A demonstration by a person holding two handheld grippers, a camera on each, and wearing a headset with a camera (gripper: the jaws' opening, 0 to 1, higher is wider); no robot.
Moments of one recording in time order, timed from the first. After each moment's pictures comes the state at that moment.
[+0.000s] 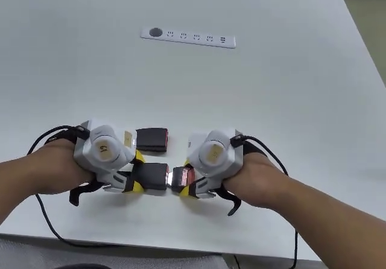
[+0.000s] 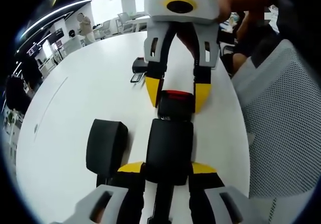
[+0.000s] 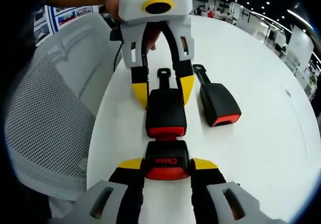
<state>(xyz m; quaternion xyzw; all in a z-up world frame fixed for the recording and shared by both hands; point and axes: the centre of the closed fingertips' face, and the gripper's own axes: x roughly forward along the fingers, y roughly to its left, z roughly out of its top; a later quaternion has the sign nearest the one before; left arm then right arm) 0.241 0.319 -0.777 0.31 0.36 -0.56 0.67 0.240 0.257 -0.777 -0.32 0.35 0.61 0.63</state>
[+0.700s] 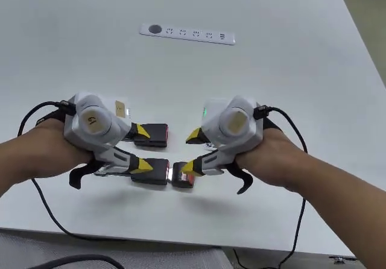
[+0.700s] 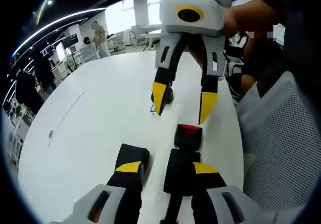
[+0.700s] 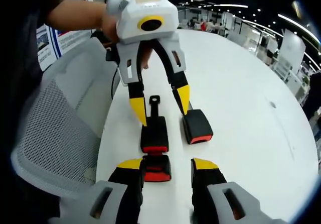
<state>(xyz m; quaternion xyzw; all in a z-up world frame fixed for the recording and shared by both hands) 0.268 0.308 -0.722 0.27 0.32 -0.54 0.73 0.267 0.253 -0.714 -0.28 0.31 0.61 0.67</state>
